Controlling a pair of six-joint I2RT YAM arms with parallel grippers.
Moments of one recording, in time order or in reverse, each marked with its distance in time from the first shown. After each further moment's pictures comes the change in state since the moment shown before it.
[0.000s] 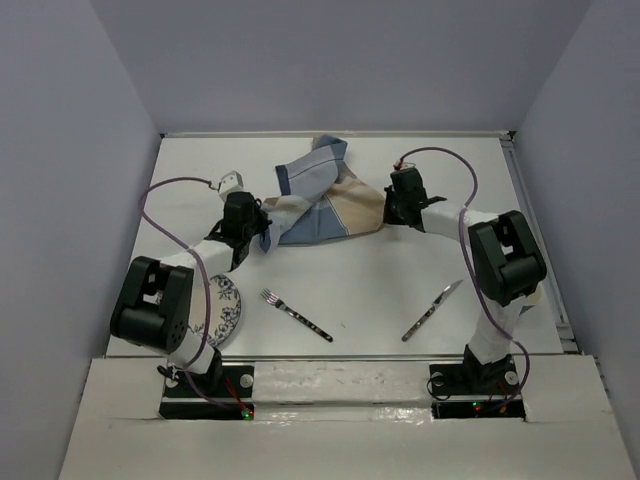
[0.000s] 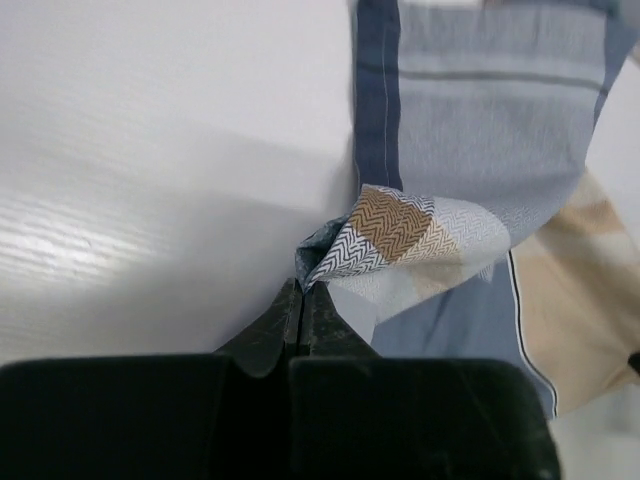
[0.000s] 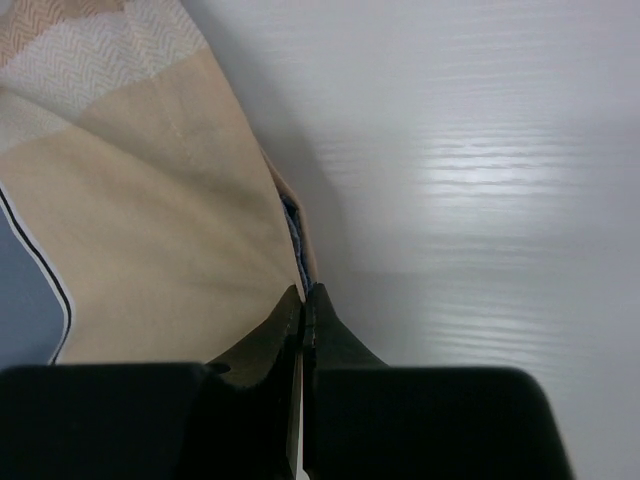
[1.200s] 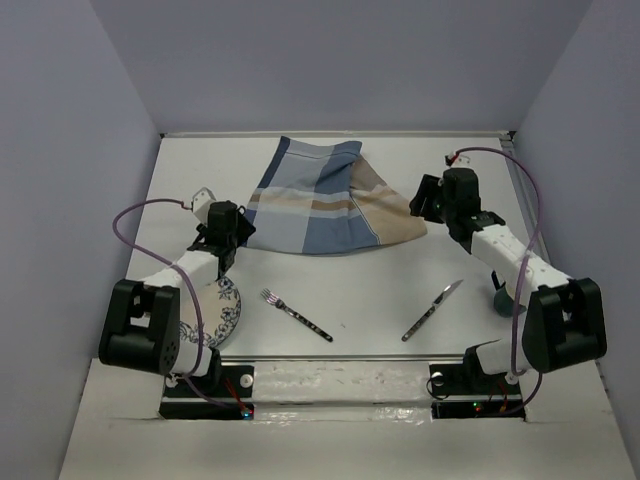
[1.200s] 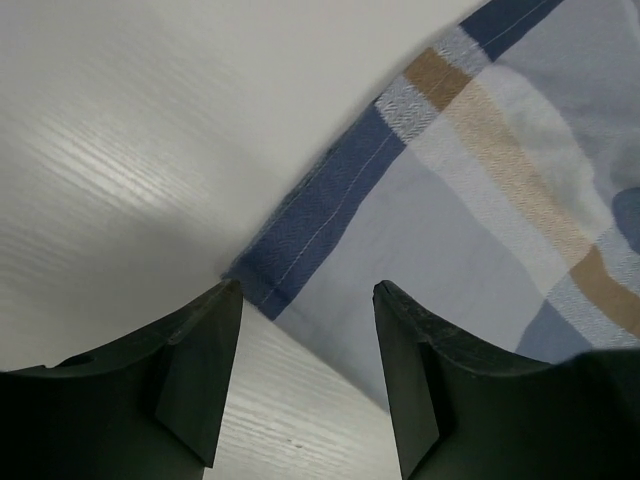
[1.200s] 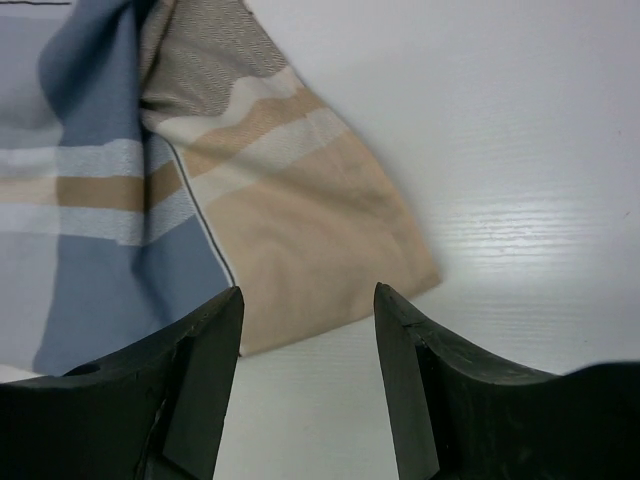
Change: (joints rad) left arm 0.105 -0.148 -0.073 -0.183 -0.100 -0.134; right arm -0.149 -0.492 -0.238 -0.044 -0.051 0.027
